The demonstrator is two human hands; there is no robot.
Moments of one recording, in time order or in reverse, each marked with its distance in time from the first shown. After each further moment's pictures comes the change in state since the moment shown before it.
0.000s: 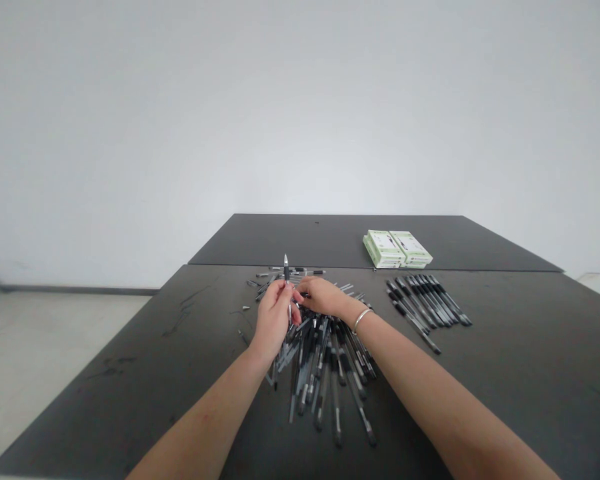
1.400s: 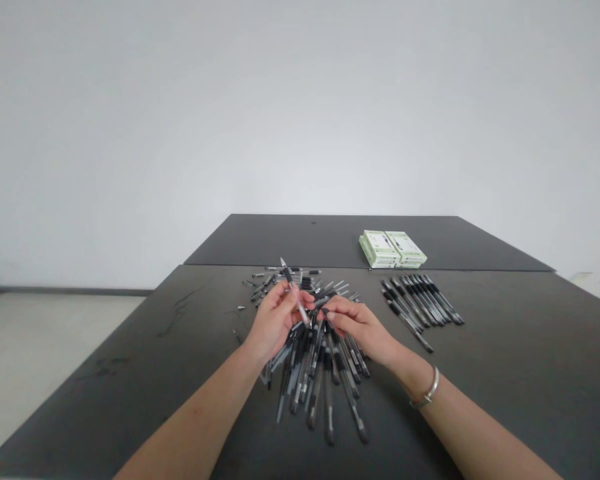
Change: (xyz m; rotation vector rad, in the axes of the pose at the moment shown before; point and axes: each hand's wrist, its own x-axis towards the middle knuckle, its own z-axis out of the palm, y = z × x) left_hand -0.009 0.003 0.007 -0.366 -0.219 -0.182; right_hand -0.100 -0.062 -0.038 1.024 0.298 0.327
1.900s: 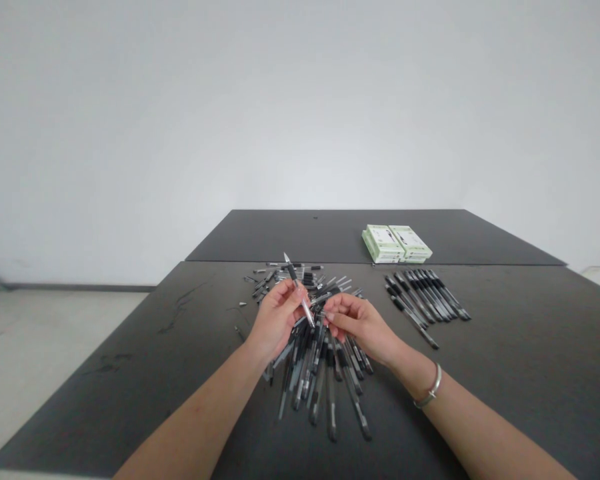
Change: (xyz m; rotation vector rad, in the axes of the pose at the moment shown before) left_hand -0.001 -0.003 0.001 0.008 -0.034 0.052; right_hand 0.001 0.018 0.003 0.325 0.031 0.154
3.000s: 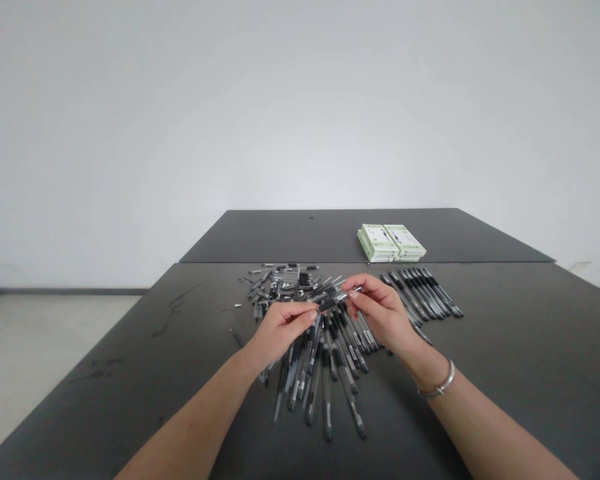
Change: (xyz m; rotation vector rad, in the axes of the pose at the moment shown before) left_hand -0.012 0.005 -0.005 0.673 -0.277 0.013; right_hand -0.008 -0.022 -0.023 -0.107 0.108 -0.379
